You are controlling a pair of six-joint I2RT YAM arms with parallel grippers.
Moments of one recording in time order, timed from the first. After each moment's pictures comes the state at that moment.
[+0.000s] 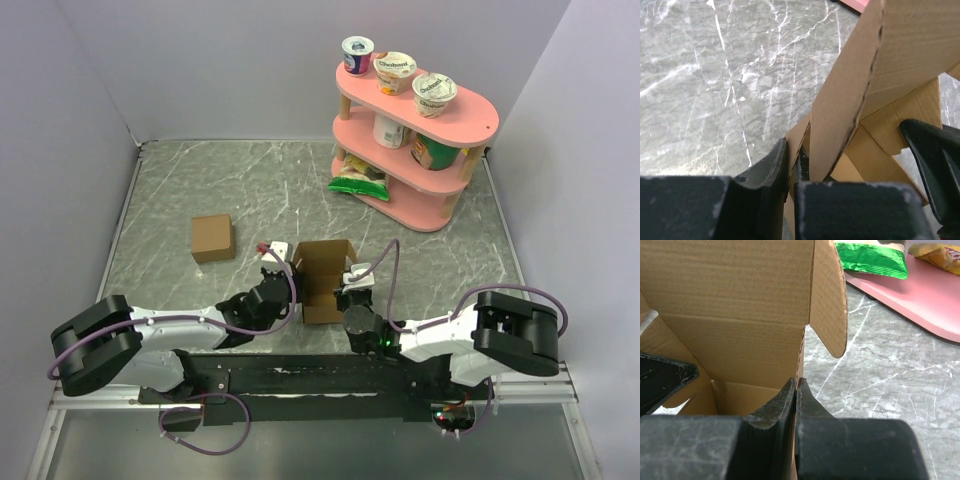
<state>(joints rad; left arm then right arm) -1.06 1.29 0.43 0.53 -0.59 -0.56 1.28 1.40 0.36 0.85 1.12 0.15</state>
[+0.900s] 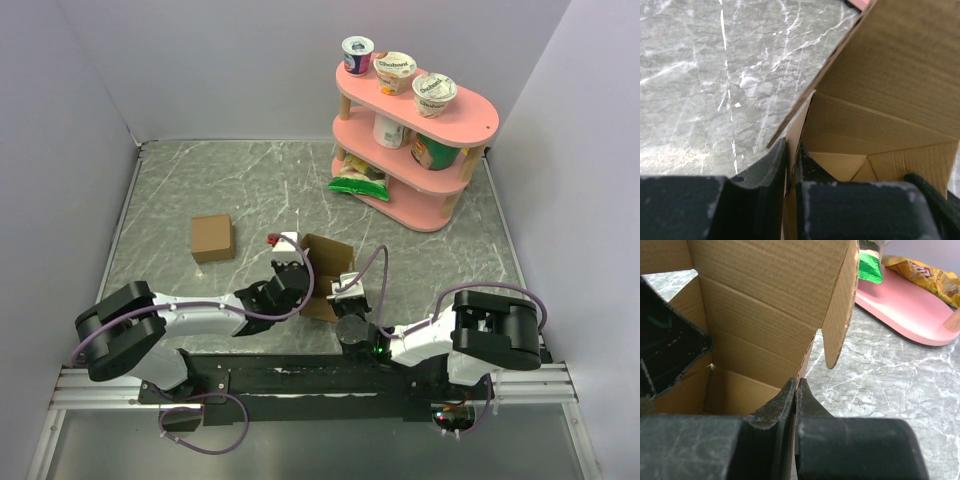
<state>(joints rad) -1.06 1.44 0.62 0.35 -0.67 -0.70 1.35 1.52 0.38 0.97 1.27 -0.02</state>
